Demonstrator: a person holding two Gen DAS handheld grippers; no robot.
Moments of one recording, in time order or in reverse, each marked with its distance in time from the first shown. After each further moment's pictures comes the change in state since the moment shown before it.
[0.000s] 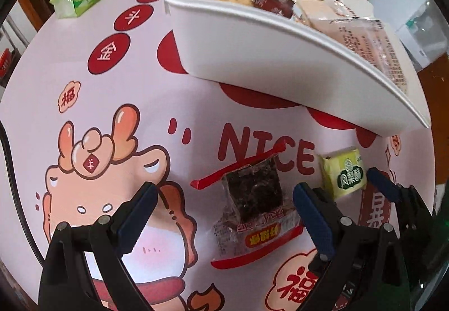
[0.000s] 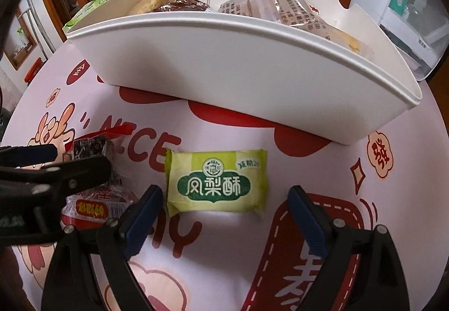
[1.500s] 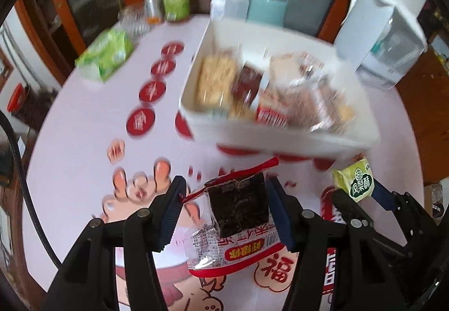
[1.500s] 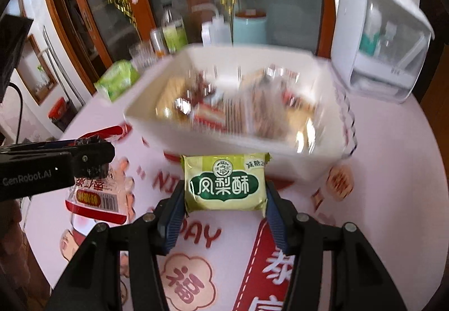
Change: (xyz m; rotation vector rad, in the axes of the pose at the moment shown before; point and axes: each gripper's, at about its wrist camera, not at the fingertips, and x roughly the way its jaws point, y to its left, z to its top) left arm -0.137 -0.017 0.022 0.101 -0.198 0.019; right arm -0.125 -0.024 0.025 0.063 -0.212 0.102
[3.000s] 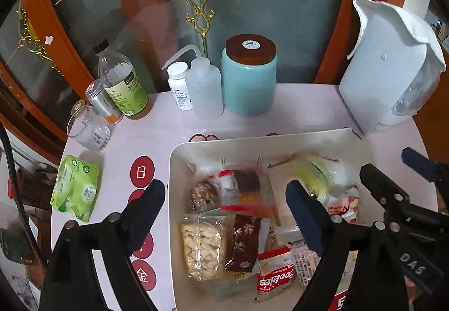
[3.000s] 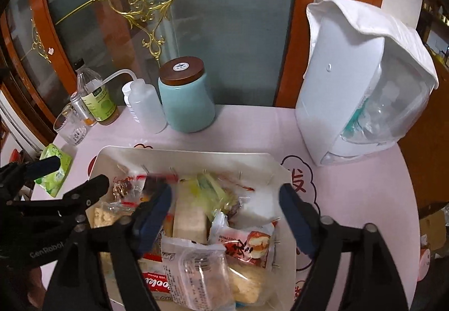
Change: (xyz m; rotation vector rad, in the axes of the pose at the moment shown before) left arm 0.090 -0.056 0.217 0.227 -0.033 0.031; right arm 0.082 -0.058 0.191 0.148 0.028 -0.221
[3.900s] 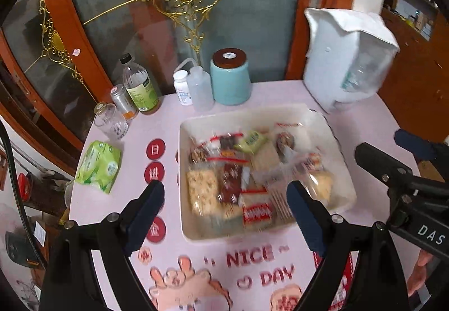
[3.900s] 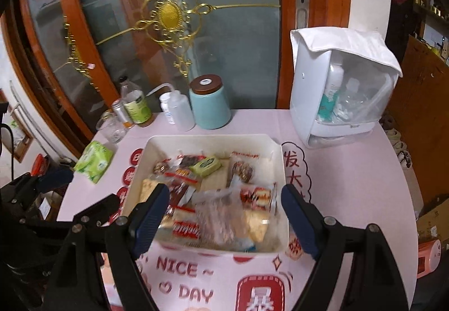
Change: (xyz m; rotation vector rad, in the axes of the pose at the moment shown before) left arm -0.147 -0.016 -0.087 0.059 -0.070 -0.023; right arm -0.143 -0.002 -0.061 0.020 -0.080 0.092
